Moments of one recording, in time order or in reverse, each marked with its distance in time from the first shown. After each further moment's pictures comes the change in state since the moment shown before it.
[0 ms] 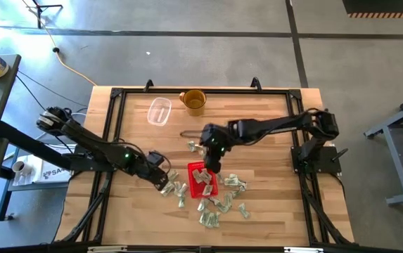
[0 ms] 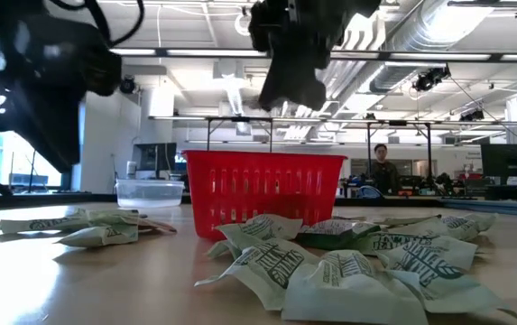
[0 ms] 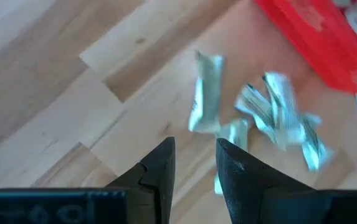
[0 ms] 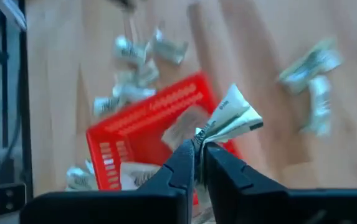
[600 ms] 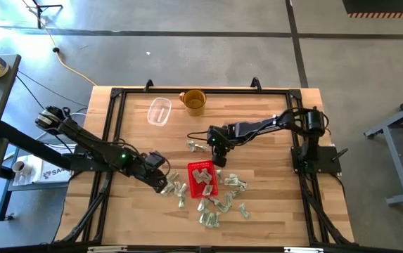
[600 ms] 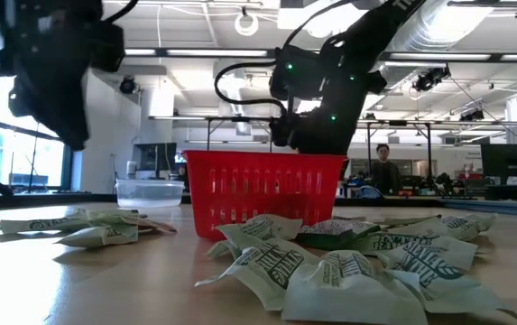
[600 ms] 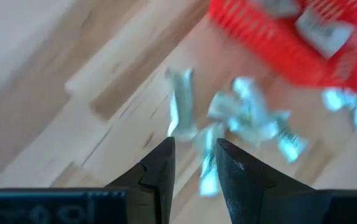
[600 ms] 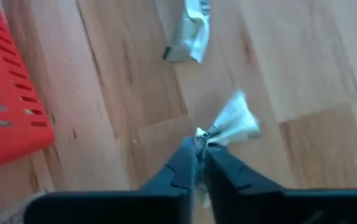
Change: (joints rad) left arm -0.052 -0.039 0.031 -0.014 -0.062 0.101; right arm -0.125 0.117 -0.258 0.105 0.209 -0.186
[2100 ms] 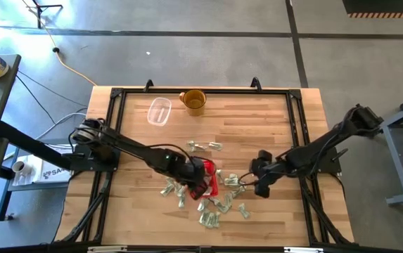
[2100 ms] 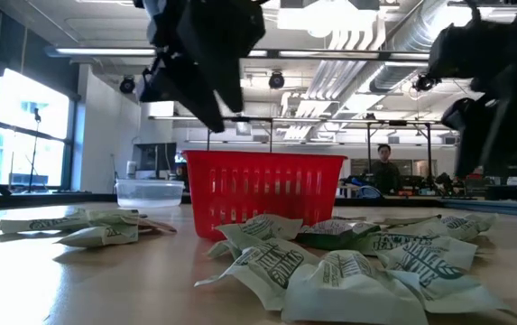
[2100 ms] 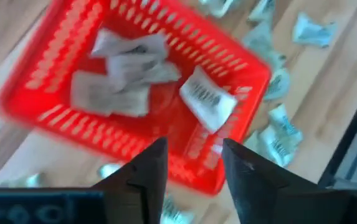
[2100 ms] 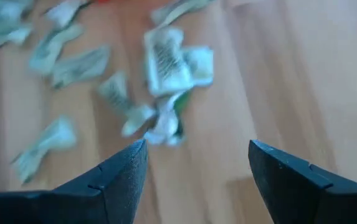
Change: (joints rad) left arm 0.174 0.510 0.601 -0.065 0.216 0.198; right arm 0.577 -0.646 -0.528 0.035 0.247 0.458
